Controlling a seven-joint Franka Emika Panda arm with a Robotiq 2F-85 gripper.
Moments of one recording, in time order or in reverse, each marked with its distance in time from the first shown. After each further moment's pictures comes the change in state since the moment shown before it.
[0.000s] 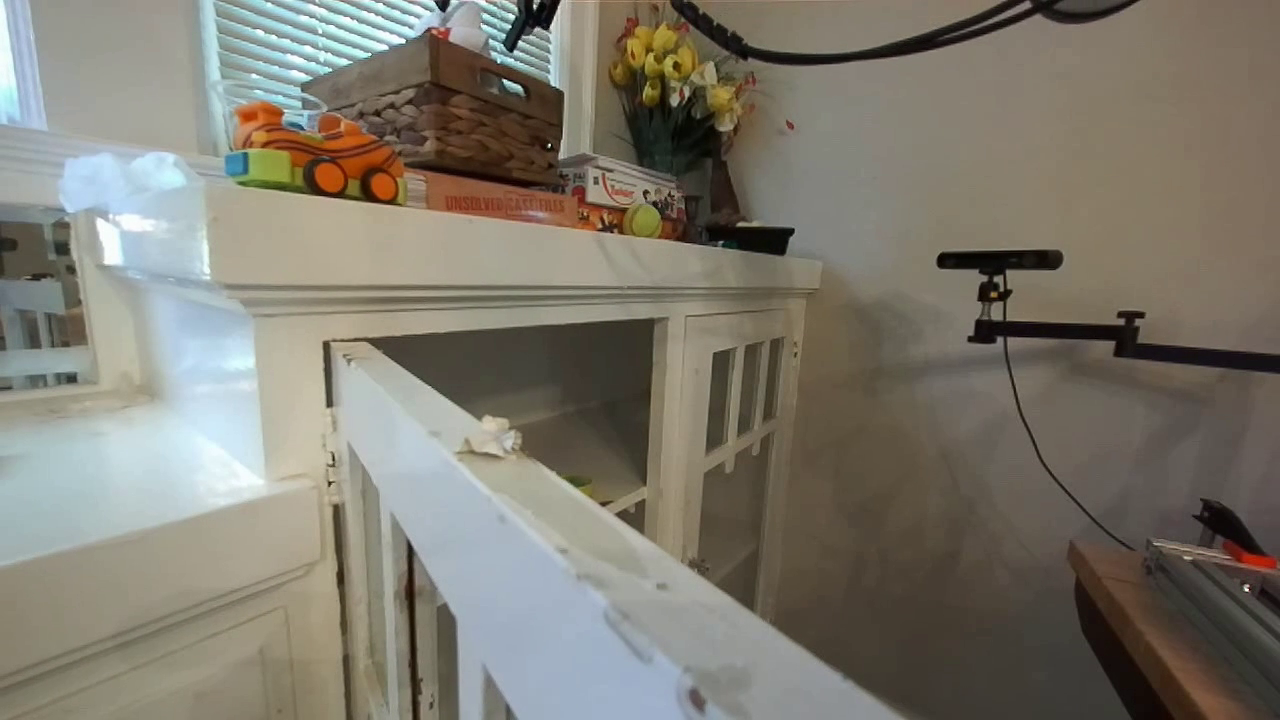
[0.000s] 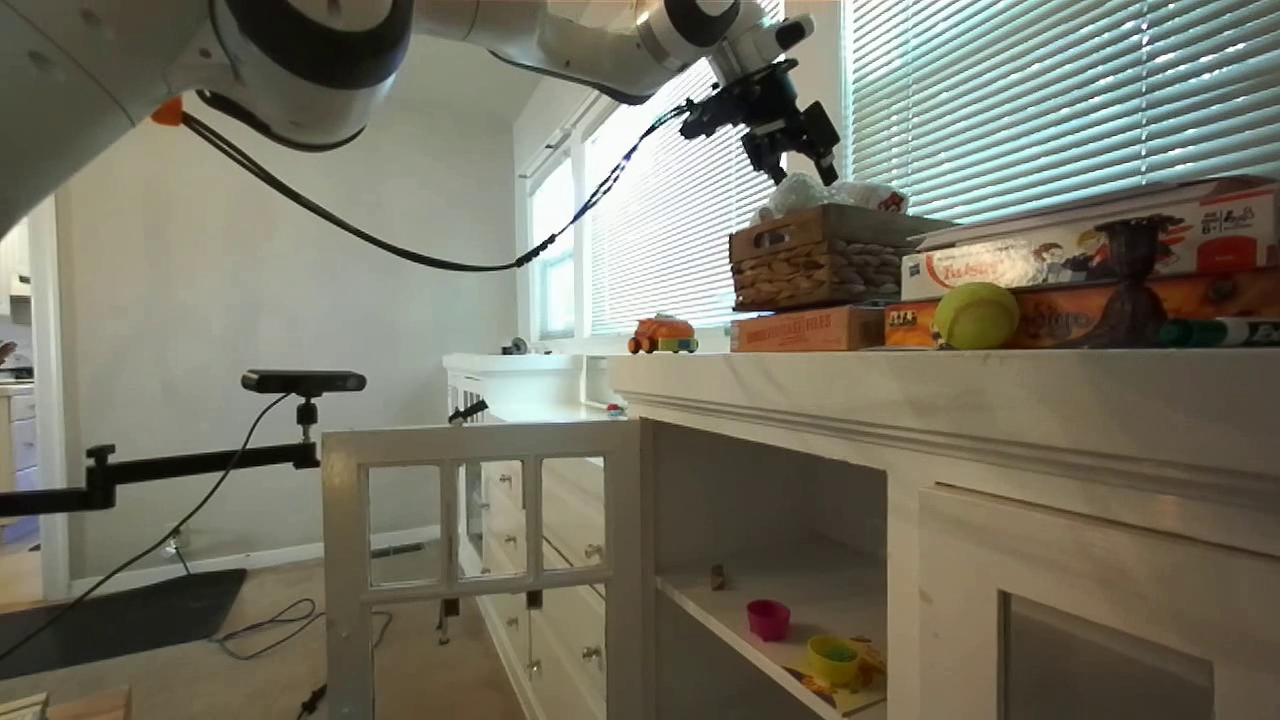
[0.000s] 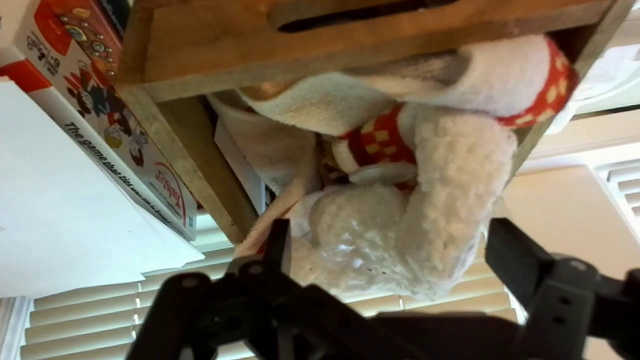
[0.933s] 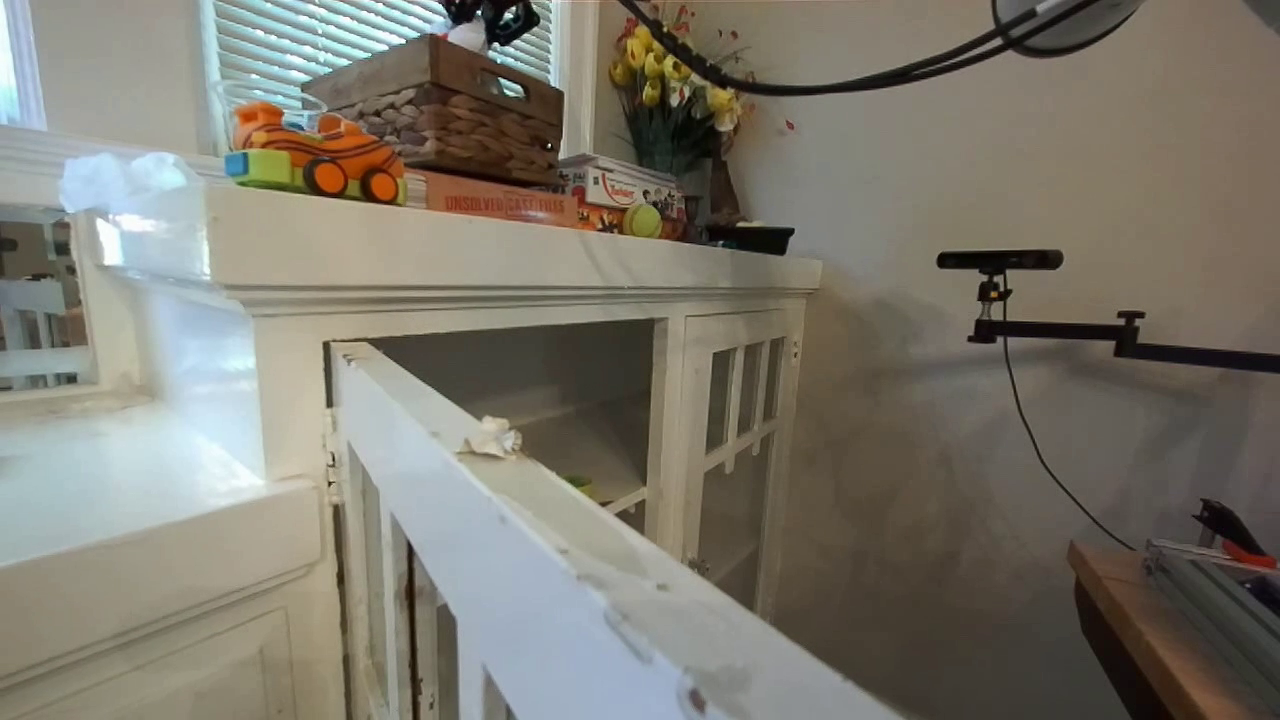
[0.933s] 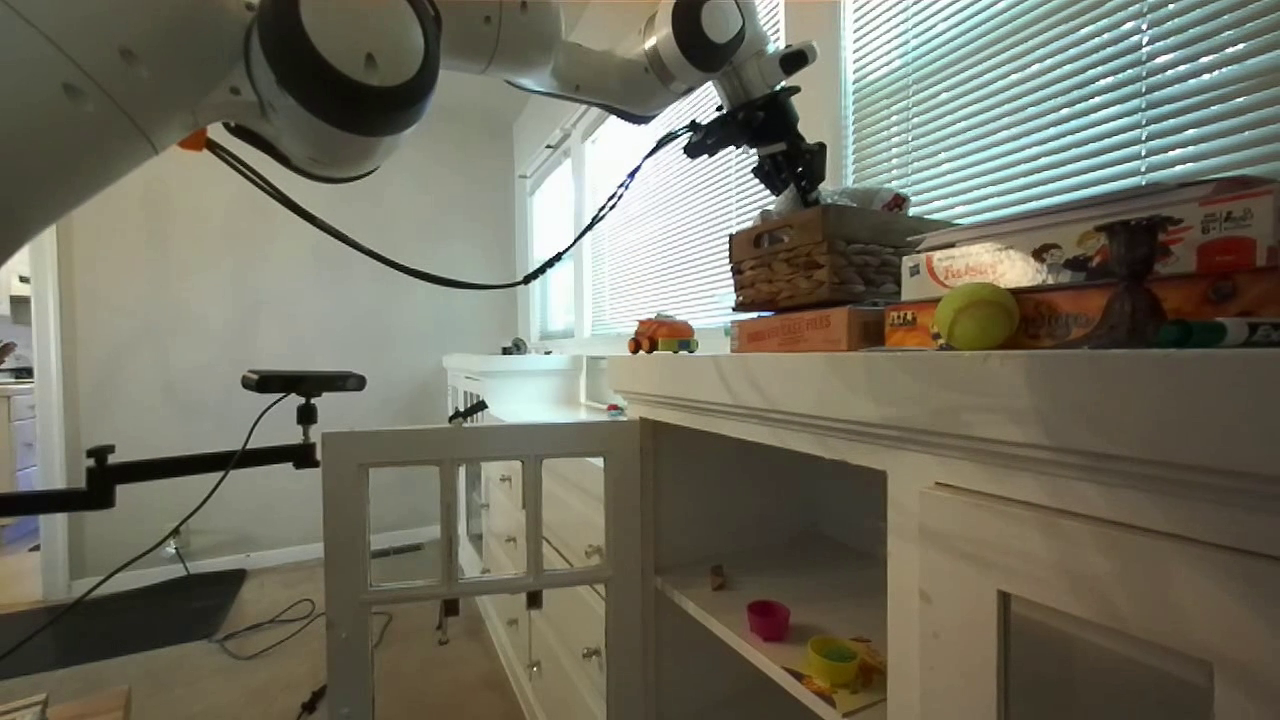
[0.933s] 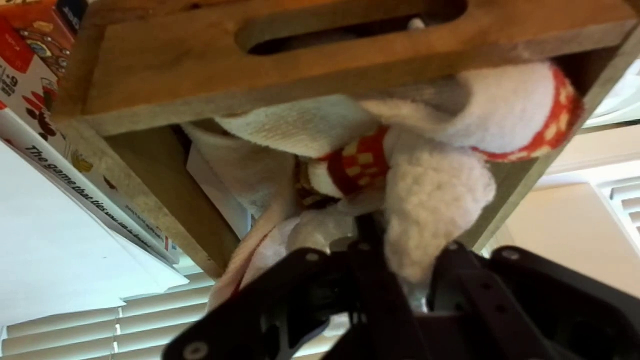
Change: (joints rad) arm 0.001 0.089 0.014 0.100 -0.001 -0.030 0.000
